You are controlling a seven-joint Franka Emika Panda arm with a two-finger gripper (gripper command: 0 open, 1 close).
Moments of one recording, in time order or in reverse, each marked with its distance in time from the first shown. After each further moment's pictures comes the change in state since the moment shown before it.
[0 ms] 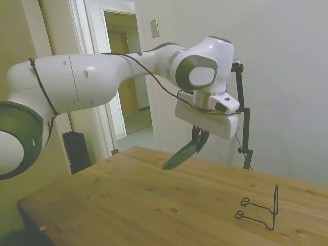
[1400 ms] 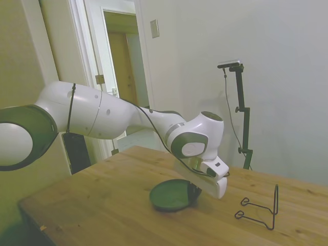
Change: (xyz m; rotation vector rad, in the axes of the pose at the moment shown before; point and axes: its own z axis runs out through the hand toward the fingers) arm 0.025 0.037 0.176 -0.097 0.032 0.053
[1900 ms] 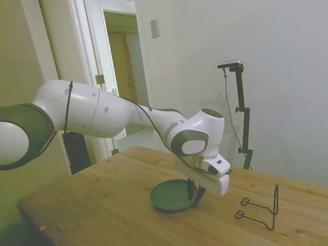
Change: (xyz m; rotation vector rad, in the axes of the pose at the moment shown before) arm -0.002 0.002 -0.021 0.009 0.027 -0.011
